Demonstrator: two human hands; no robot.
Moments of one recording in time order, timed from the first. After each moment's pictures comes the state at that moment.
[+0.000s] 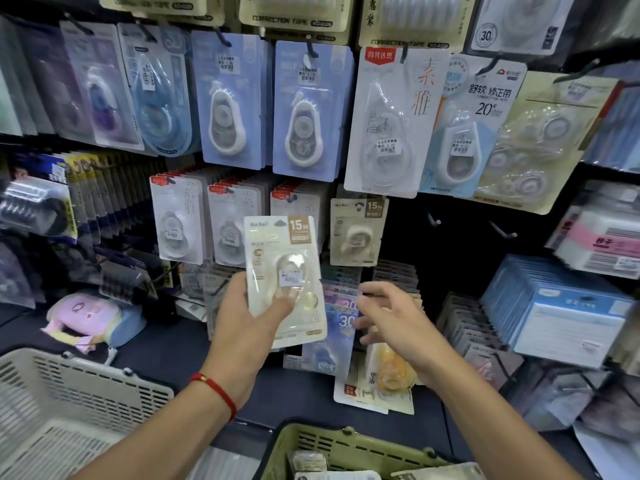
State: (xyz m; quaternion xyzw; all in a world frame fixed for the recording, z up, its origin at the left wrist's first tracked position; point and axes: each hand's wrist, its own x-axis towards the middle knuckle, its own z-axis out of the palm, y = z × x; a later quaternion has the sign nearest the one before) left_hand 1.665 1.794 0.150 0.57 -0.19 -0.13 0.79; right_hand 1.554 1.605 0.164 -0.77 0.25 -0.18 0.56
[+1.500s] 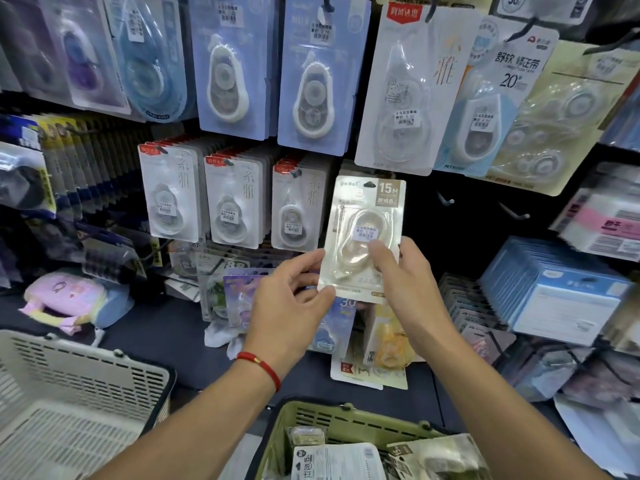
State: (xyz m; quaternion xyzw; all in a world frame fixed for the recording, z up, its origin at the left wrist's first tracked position) left_hand 1.660 1.765 0.144 0.60 -0.28 -0.13 0.73; right_hand 1.569 1.625 0.180 -0.74 0.23 -0.35 0.53
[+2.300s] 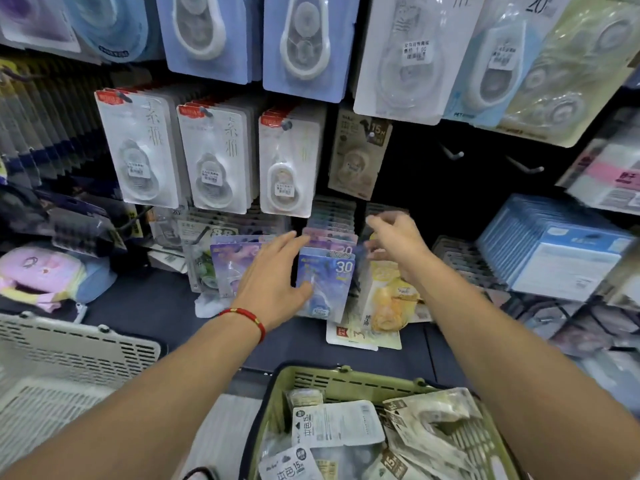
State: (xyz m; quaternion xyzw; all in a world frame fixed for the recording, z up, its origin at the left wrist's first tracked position) left_hand 1.714 1.758 0.097 0.83 -0.44 -0.04 0.35; right_hand 1.634 1.531 0.125 -0.71 0.40 -0.25 0.52
